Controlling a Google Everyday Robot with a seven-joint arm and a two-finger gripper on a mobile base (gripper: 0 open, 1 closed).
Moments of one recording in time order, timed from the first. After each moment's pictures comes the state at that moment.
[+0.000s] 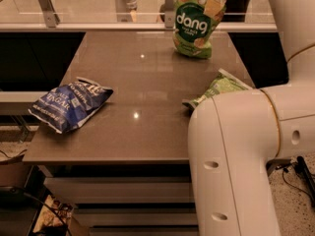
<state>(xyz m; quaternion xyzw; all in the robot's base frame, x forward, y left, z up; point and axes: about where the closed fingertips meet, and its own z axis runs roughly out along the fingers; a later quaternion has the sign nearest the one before) 0.765 -0.177 0.977 -0.52 0.81 -0.07 0.26</state>
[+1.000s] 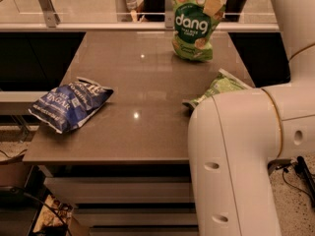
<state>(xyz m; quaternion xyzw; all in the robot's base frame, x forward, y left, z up) 0.760 -0.176 0.986 -0.51 0.82 -0.06 0.27</state>
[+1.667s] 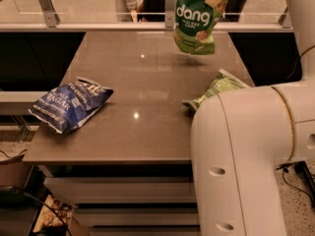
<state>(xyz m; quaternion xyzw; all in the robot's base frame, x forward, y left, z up) 0.746 -0.173 1.015 -0.48 0.83 -0.06 0.29</state>
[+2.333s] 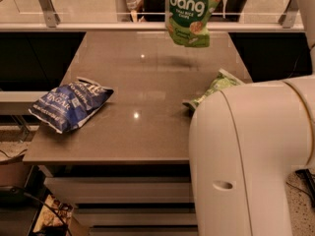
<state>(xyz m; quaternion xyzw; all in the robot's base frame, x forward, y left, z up) 0.735 -0.151 1.045 -0.47 0.82 -0.05 0.31</state>
